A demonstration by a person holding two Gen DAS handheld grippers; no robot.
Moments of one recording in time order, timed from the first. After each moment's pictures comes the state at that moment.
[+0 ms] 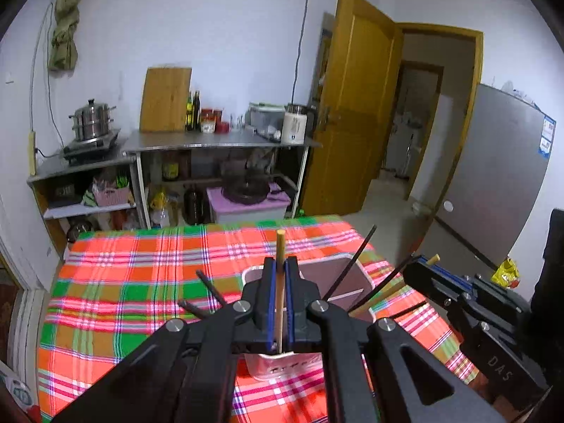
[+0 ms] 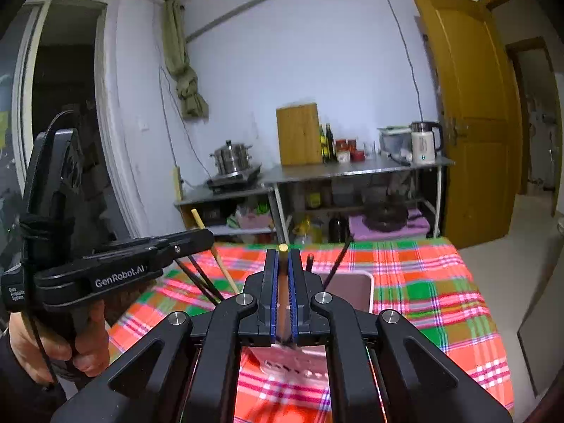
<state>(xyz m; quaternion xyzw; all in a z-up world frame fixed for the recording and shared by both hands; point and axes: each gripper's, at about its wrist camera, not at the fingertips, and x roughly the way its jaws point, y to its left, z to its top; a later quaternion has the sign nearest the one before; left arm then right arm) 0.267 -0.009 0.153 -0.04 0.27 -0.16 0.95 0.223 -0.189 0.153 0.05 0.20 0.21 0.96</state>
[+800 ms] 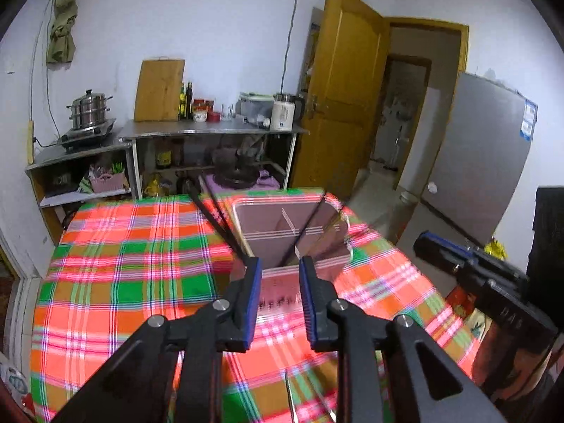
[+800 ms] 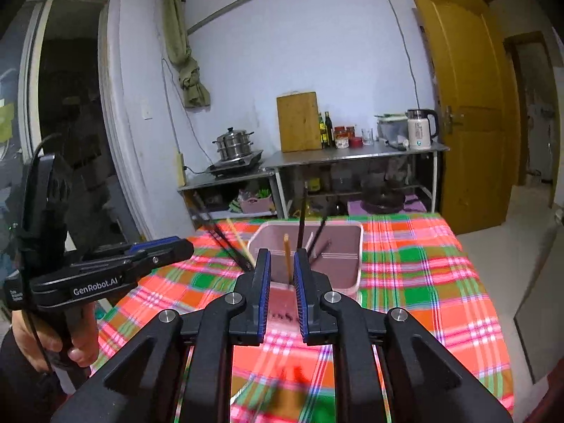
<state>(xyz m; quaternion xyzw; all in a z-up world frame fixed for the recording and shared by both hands) 0.187 0.004 0.122 -0.03 0.28 -0.18 0.94 0.154 -0.215 0.130 0.06 0.22 0.22 0.95</state>
